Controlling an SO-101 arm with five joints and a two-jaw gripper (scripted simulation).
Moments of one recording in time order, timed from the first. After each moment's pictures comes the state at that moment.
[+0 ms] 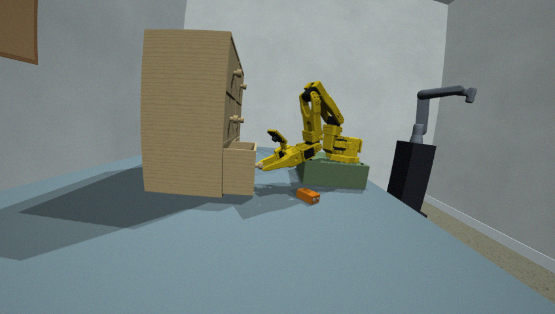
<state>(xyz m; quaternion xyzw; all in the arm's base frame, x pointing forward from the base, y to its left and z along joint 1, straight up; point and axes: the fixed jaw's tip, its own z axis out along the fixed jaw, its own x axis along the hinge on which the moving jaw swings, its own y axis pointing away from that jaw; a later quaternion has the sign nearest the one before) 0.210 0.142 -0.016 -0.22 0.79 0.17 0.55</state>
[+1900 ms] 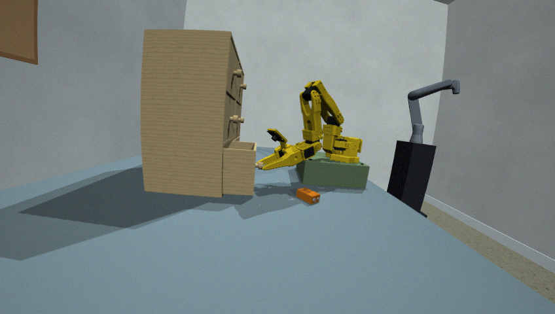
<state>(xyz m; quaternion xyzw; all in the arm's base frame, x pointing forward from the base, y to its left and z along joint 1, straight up) 0.210 0.141 -0.014 -0.22 0.79 0.17 0.55</state>
